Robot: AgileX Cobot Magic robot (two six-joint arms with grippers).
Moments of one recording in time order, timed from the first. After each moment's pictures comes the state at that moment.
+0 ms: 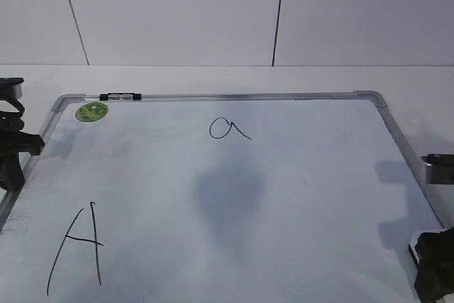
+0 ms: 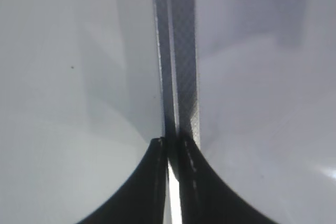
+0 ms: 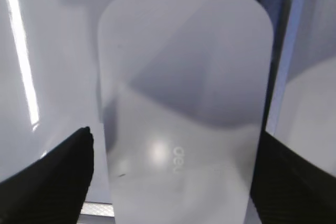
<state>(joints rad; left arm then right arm) -0.05 1.86 -1.09 -0.11 0.80 0.06 0.17 1.43 -0.65 0.09 0.90 -0.01</state>
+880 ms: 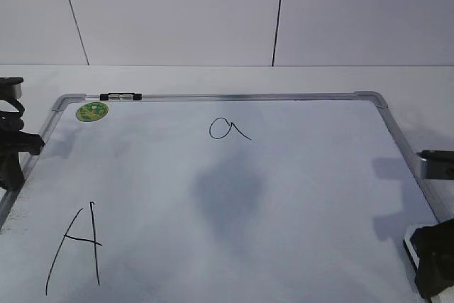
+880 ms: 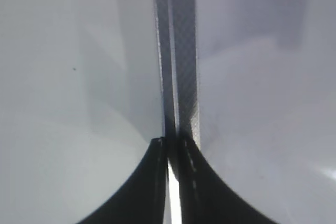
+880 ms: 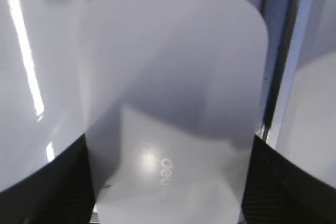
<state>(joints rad) -0.05 1.86 -1.09 -0.11 0.79 0.06 0.17 1.47 -0.68 0.09 0.94 0.00</state>
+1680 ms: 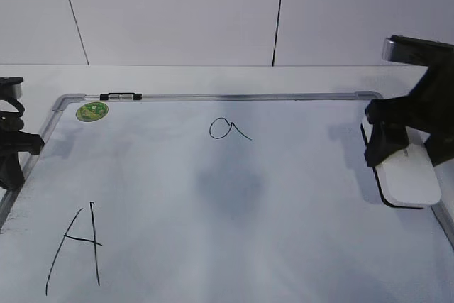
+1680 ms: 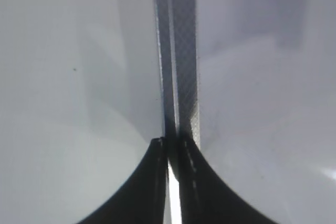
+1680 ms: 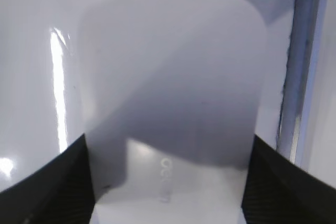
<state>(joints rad) -0.05 1.86 -1.09 -0.11 0.79 0.06 0.17 1.60 -1.12 0.14 1.01 0.01</state>
